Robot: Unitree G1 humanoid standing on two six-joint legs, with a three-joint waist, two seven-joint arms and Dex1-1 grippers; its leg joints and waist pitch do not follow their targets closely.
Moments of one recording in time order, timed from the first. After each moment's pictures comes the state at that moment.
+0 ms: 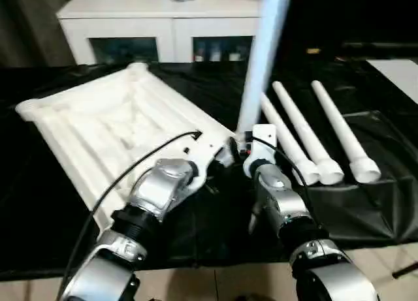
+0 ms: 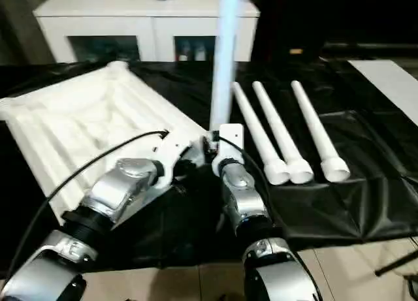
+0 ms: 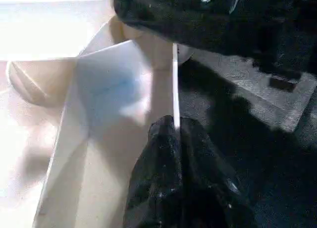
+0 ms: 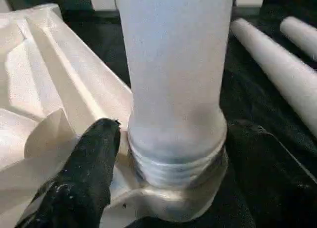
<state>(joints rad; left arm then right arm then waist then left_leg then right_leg) -0.62 0.13 -0.28 0.47 0.02 0.55 -0.54 -0.61 0.05 0.01 0.81 0.07 -0.05 0.03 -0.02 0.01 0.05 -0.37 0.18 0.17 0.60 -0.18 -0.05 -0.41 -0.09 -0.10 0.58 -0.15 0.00</state>
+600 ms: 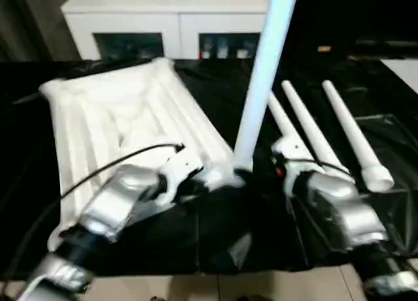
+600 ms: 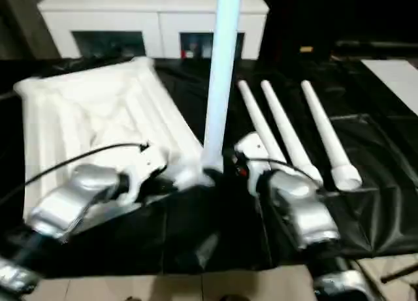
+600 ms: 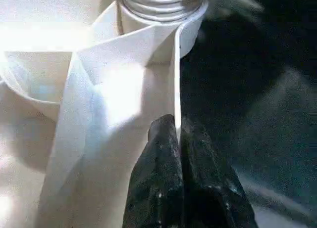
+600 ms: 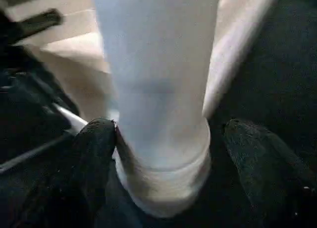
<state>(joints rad) -0.44 0.45 -0.39 0.11 -0.05 0.56 -0.97 -0.37 -0.37 0.16 0.32 0.24 0.22 0.86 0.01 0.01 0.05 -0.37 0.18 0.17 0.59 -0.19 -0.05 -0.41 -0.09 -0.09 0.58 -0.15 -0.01</state>
